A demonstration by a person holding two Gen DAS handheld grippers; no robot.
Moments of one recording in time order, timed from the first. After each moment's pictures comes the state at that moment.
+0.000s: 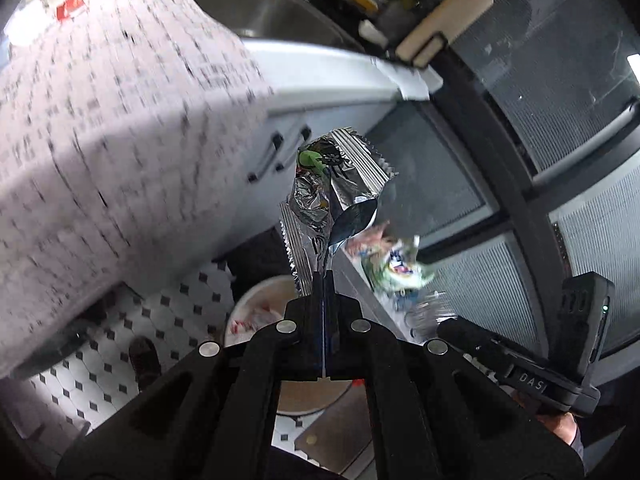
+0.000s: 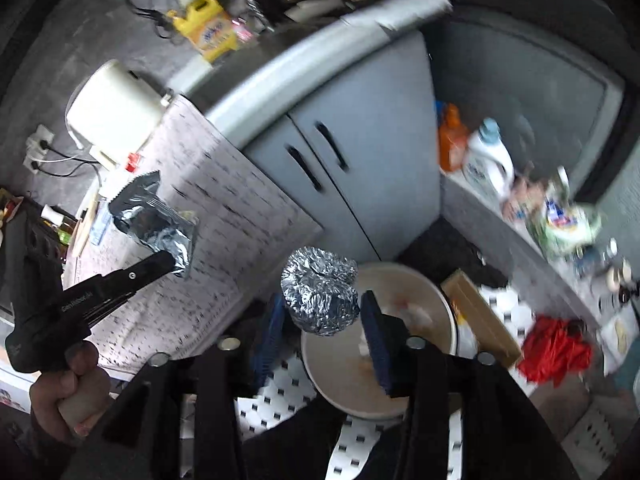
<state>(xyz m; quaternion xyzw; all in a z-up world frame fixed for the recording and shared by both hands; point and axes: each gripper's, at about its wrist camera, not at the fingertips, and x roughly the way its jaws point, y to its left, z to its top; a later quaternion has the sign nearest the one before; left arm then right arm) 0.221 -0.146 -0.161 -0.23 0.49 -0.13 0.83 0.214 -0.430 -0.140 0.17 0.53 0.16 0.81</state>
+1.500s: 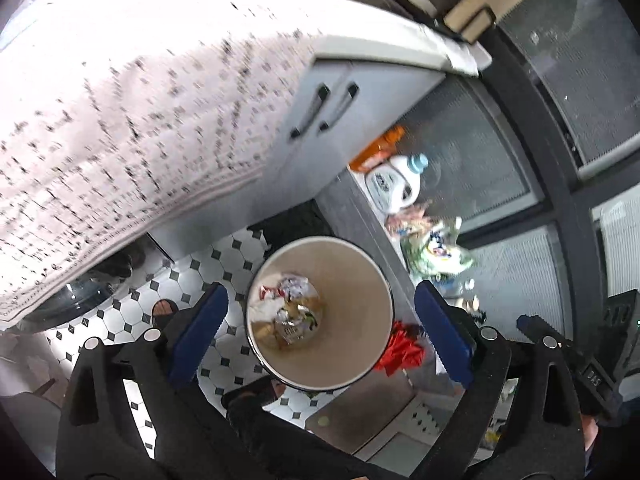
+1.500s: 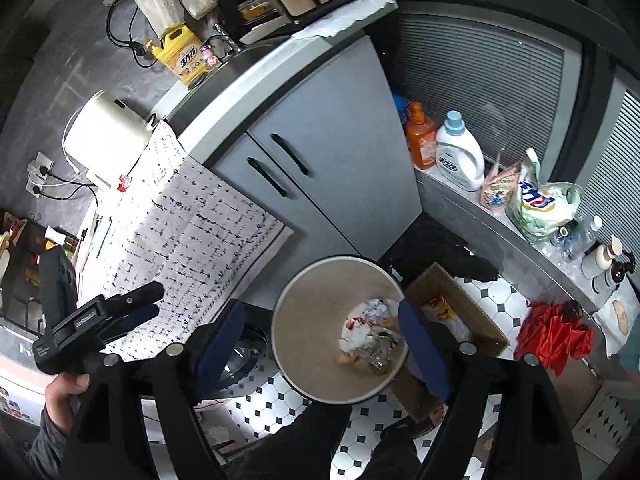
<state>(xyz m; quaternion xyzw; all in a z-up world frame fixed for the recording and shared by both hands) 0.205 -0.145 -0.178 -0.22 0.53 -0.05 0.81 0.191 -0.496 -0.144 0.20 0.51 0.14 0.82</state>
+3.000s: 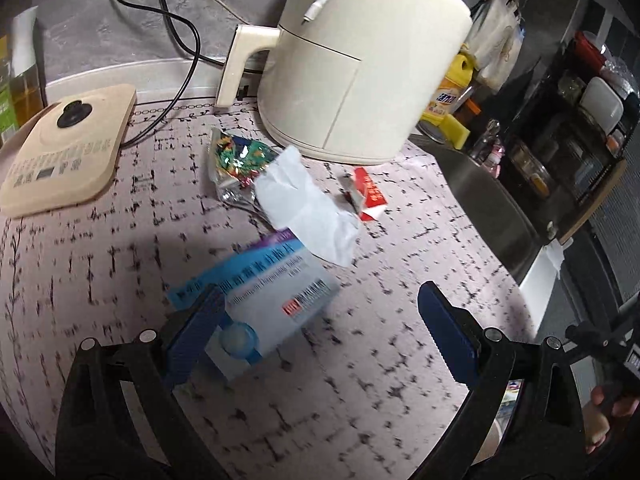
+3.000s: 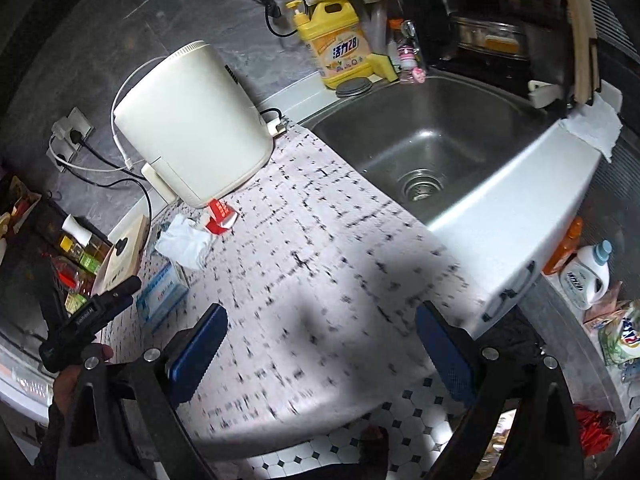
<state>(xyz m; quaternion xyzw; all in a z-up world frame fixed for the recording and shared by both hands) 0.297 0.228 -0.110 -0.20 0.38 0.07 0.90 0.365 -0.145 -0.054 0.13 0.45 0.24 0.85</state>
